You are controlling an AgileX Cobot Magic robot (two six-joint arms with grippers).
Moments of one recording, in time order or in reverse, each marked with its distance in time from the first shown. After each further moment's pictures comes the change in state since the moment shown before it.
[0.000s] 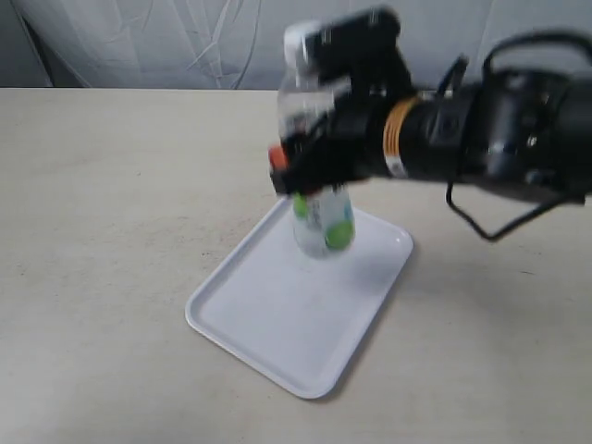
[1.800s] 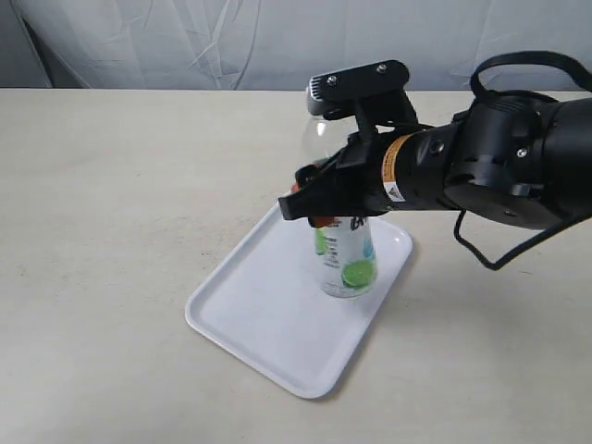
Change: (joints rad) left arm 0.000 0.000 0.000 0.000 0.000 0.000; right arm 0.078 -0.011 -0.005 0.192 0.236 -0.032
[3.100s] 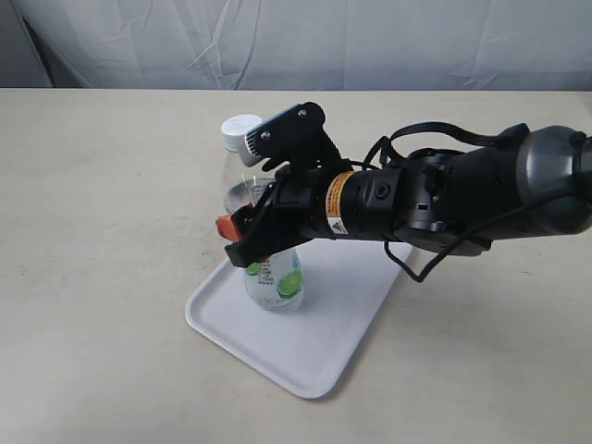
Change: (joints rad) left arm 0.000 0.000 0.000 0.000 0.000 0.000; right arm 0.002 0.233 -0.004 -0.051 -0.476 -0.167
